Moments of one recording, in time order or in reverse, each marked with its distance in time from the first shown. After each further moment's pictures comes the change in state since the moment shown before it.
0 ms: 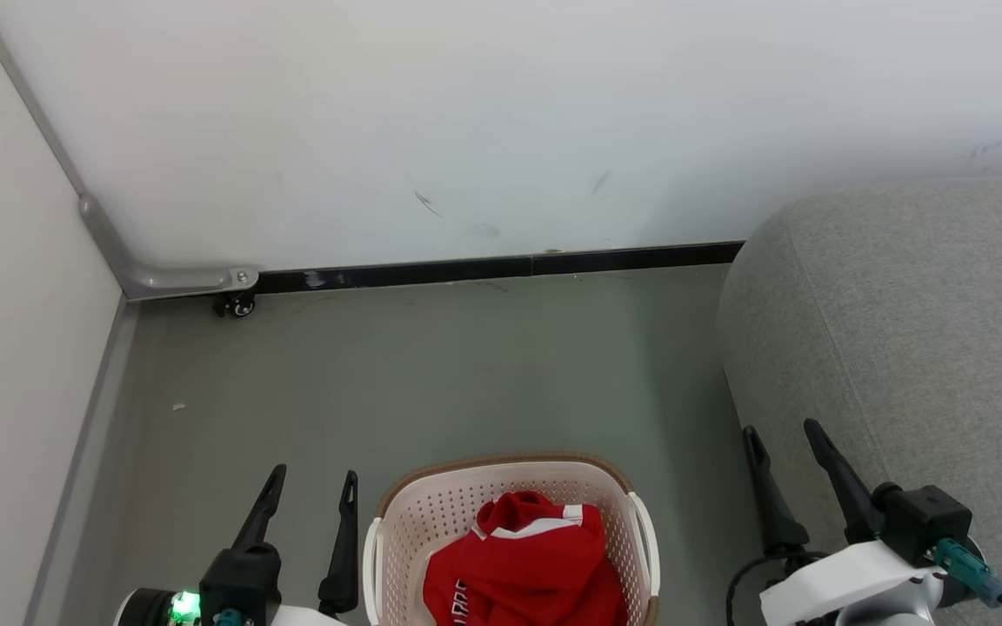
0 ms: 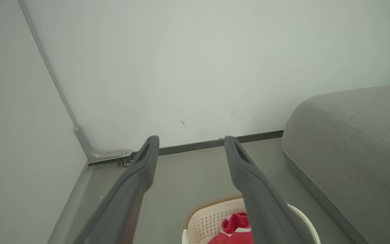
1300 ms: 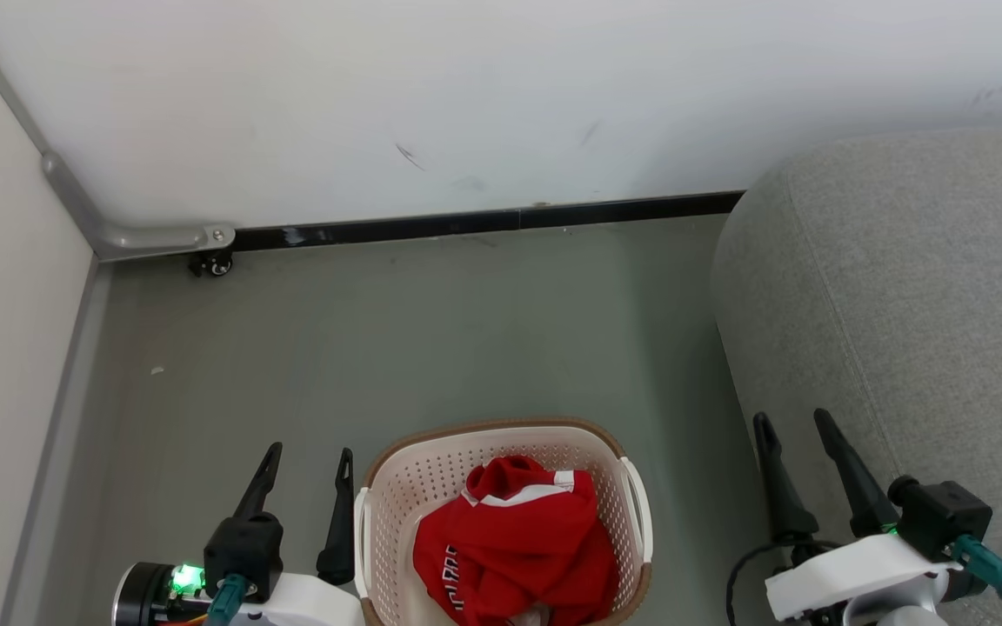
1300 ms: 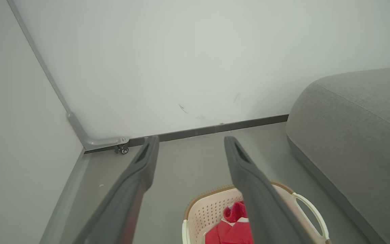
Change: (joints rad) left arm -0.075 -0.007 0.008 0.082 0.005 0.009 0.000; right arm -0.007 0.000 -0.004 -0.007 0.065 0.000 -0.016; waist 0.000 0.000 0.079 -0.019
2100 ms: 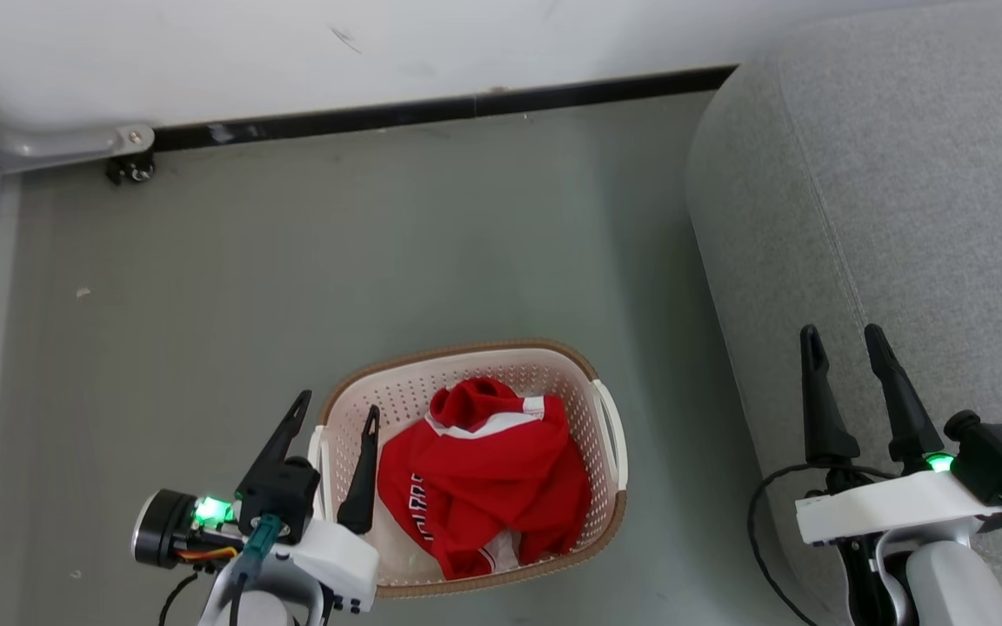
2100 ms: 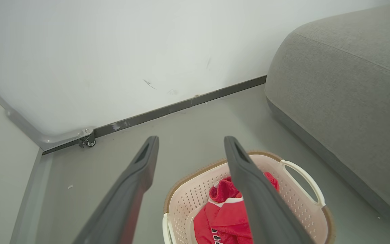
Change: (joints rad) left arm -0.138 0.020 -0.058 0.114 0.058 -0.036 -0.004; right arm -0.082 0.000 -0.070 -0.079 0.012 0.000 -0.012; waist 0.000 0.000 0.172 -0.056
